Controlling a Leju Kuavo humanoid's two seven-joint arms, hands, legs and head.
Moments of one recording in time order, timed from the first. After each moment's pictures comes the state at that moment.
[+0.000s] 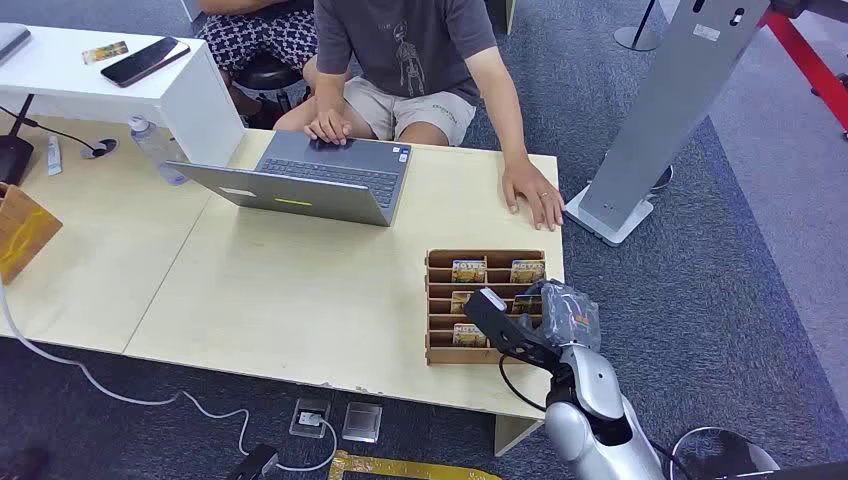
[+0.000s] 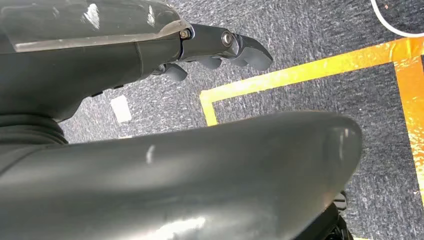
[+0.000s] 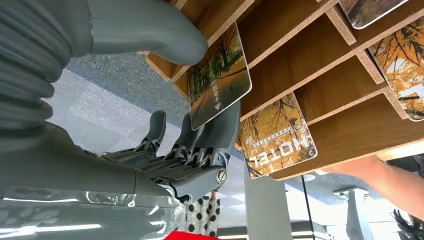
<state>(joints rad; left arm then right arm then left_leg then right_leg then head) -0.15 0.09 -1.13 -0.19 1.10 0.04 0.04 -0.30 -0.05 0.63 -1.38 0.96 -0.02 0.57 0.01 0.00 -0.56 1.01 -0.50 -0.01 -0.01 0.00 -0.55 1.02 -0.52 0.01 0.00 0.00</state>
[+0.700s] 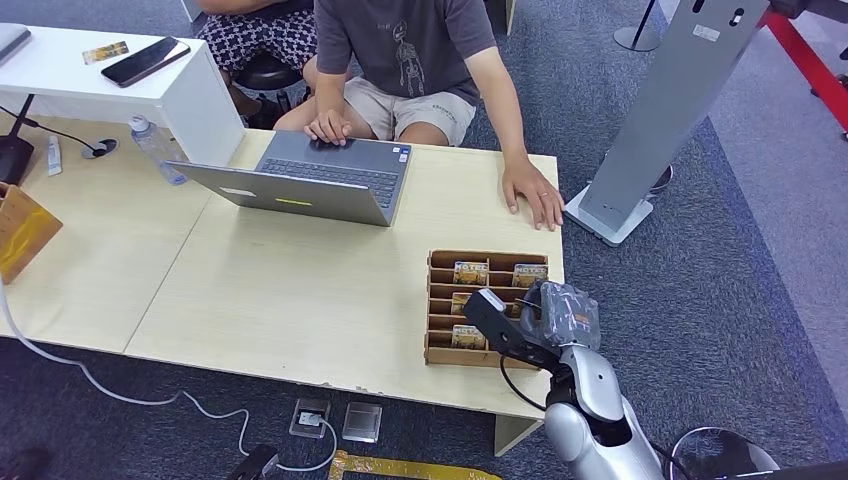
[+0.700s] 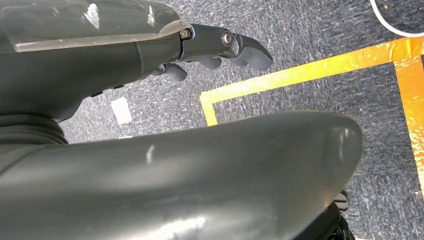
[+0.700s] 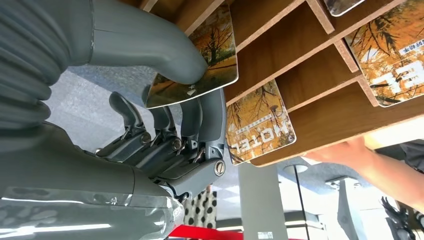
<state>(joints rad) -0.15 0.09 -1.13 -0.19 1.09 0.04 0.04 -0.30 -0.05 0.63 -1.38 0.98 -0.05 0.55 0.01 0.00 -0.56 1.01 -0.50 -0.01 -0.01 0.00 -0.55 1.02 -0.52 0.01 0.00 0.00</state>
